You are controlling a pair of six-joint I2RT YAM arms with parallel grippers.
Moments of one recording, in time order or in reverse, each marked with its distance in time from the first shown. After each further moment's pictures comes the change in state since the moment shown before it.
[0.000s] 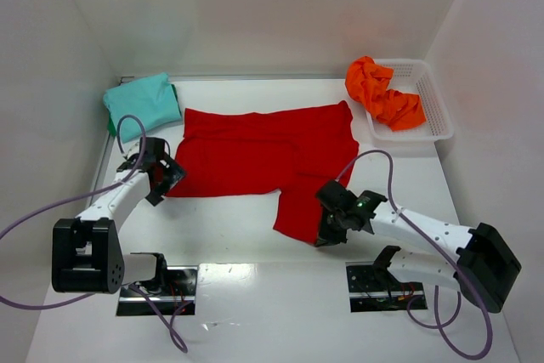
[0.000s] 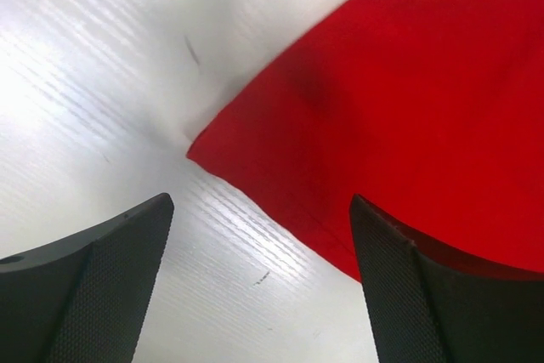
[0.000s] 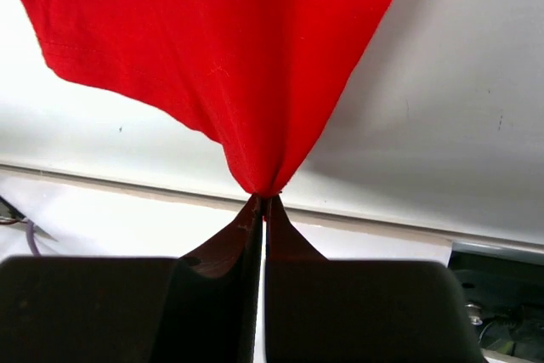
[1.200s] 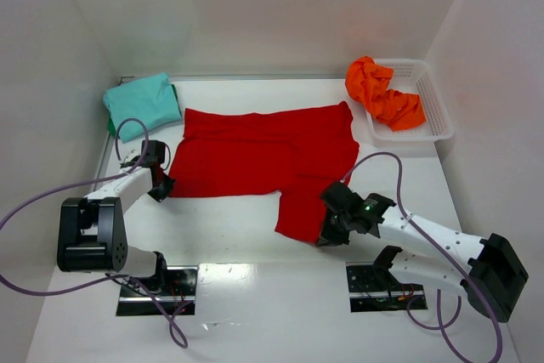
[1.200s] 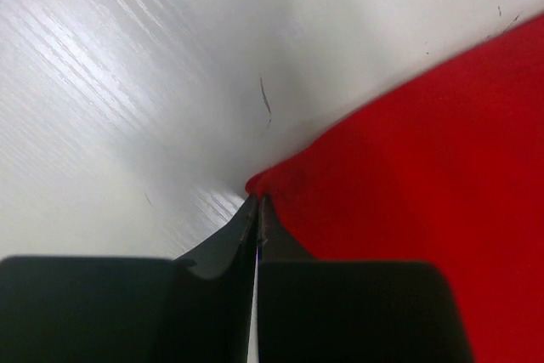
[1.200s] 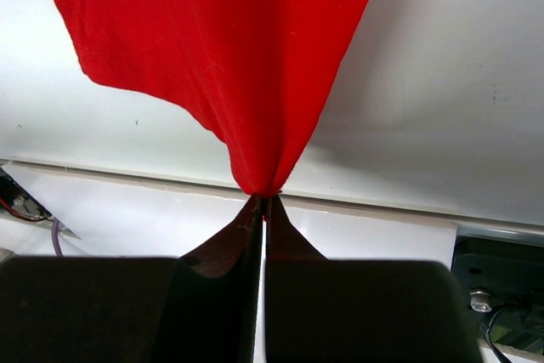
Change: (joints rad) left arm 0.039 0.128 -0.035 0.058 -0.094 -0.056; right arm 0.000 -0.094 -0.012 -0.038 0.005 0.063
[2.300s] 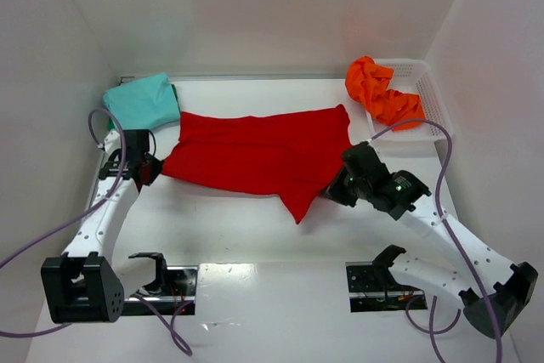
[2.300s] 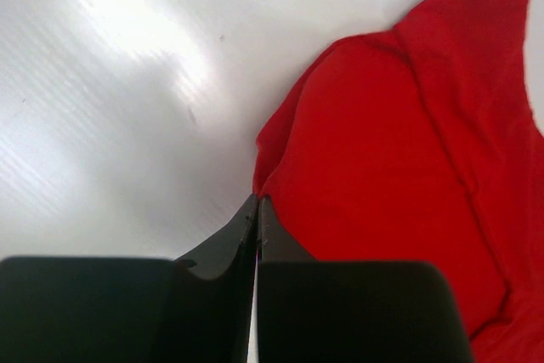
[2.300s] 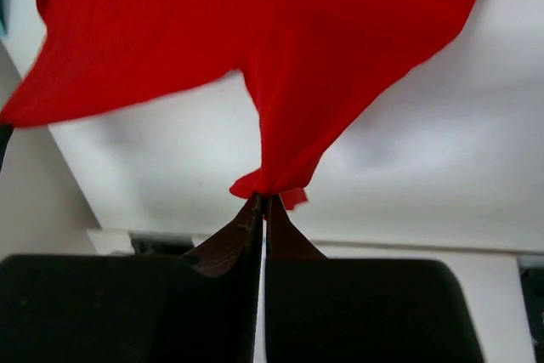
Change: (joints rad) left arm 0.006 -0.318 0.118 -0.136 -0.011 0.002; right arm -0.148 -0.079 0.370 -0.134 0.174 0.029
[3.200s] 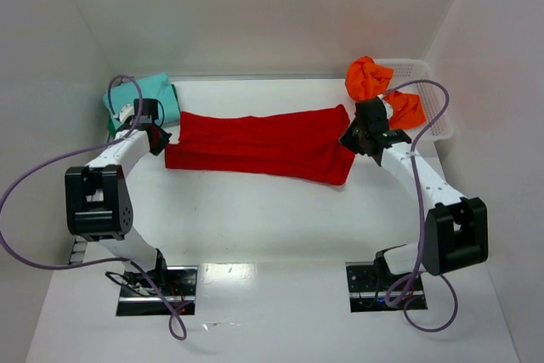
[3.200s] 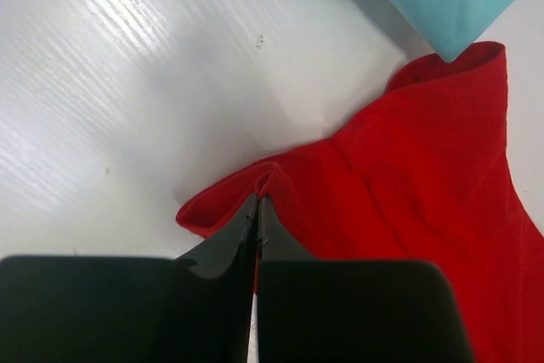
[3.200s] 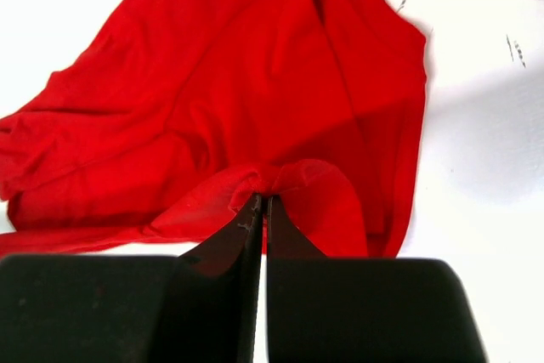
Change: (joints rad) left arm 0.031 0.544 0.291 0.220 0.019 0.057; right arm -0.449 0.452 0.126 0.421 0.027 -0.381
